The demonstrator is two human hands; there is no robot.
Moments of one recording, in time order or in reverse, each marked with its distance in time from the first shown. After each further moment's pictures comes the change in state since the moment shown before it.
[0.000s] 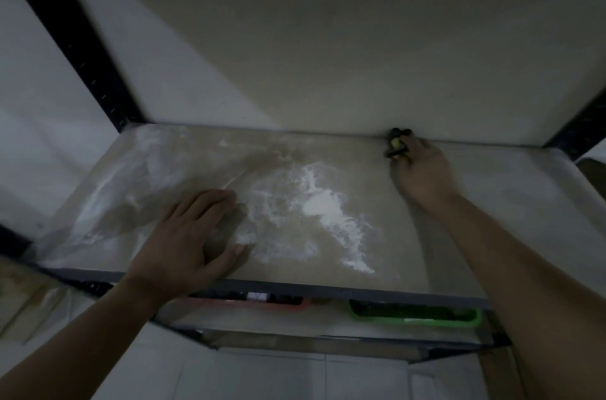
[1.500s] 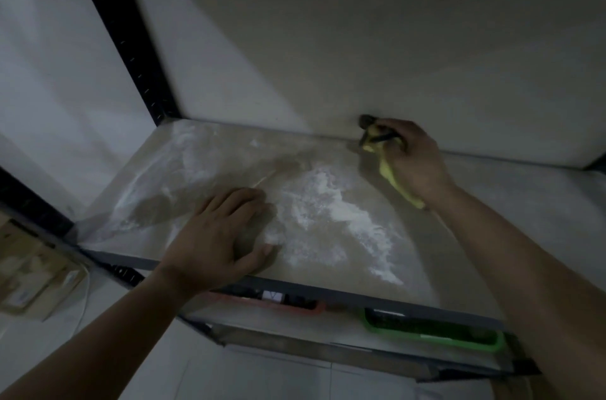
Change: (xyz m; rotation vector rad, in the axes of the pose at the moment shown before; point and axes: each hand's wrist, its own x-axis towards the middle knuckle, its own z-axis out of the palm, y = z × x) left_hand -0.002 -0.001 0.002 0.012 -0.018 -0.018; right_hand -0.002 -0.092 -0.014 0.486 0.018 -0.224
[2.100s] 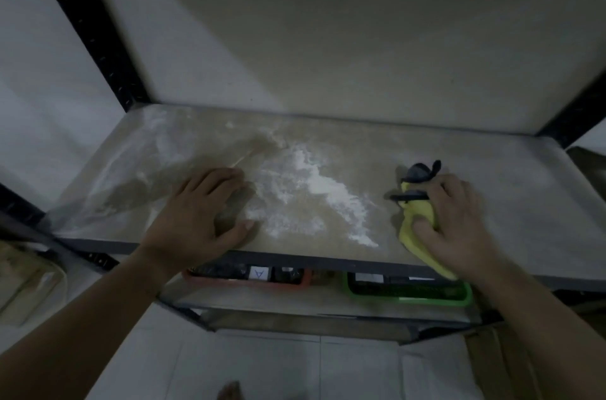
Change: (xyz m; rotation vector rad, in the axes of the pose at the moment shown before) left_hand -0.003 -0.002 0.000 0.012 0.028 0.024; right_hand -0.146 0.029 -0.077 -0.501 -0.223 0.045
